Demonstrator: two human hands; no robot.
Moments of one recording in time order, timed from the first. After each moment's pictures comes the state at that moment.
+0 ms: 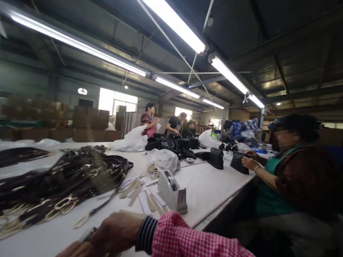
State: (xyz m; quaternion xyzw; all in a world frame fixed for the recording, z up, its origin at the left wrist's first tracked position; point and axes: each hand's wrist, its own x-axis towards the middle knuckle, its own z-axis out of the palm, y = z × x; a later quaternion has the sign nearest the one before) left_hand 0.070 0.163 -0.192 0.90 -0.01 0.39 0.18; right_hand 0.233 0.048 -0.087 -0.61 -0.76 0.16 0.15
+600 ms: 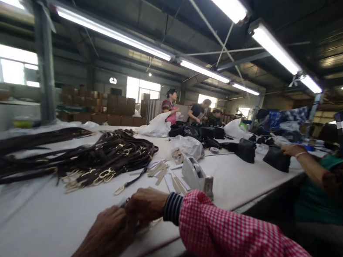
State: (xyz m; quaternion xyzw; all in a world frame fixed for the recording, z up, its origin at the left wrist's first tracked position) left_hand 0.054 0.151 -0.177 0.94 0.04 0.28 0.18; right_hand 0.219 0.050 -0.072 -0.58 -0.81 0.10 0.07
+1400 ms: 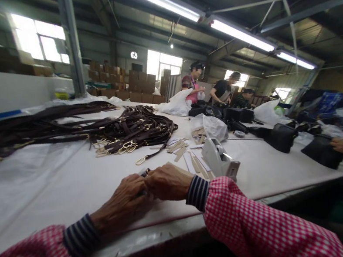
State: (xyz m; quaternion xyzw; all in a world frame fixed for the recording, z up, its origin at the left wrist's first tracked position) left_hand 0.044 0.142 -0.149 0.94 0.07 0.23 0.24; right_hand 0.208 0.041 -0.079 -0.57 -0.82 -0.04 0.01
